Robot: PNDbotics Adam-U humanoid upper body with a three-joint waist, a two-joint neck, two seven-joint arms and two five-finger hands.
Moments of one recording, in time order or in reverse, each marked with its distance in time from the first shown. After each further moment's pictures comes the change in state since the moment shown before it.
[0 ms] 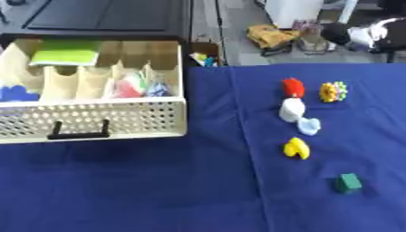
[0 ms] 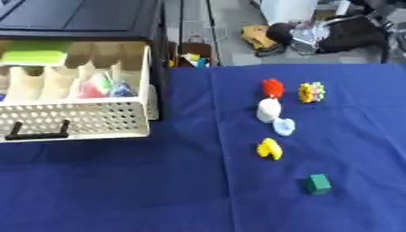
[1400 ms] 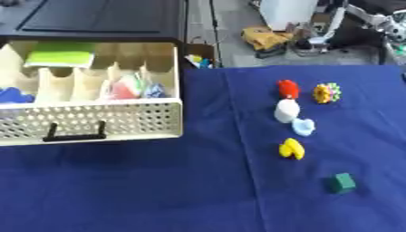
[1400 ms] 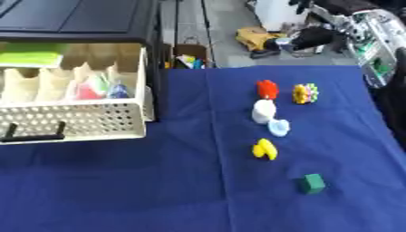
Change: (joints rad) left arm 0.007 0.000 -0.001 0.000 0.003 0.009 -0.007; right arm -0.211 0.210 -0.039 0.636 0.364 0.273 0.237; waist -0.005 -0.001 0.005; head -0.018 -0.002
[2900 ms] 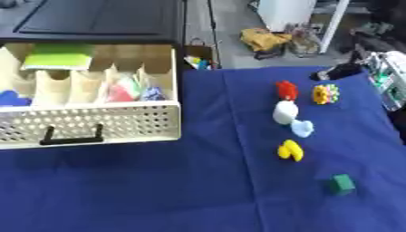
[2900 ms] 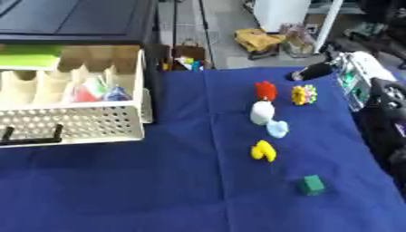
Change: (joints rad) left arm 0.000 -0.001 0.000 0.000 0.000 0.004 0.003; right arm -0.015 0.090 -0.083 0.281 0.062 0.356 -0.056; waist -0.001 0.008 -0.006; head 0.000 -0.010
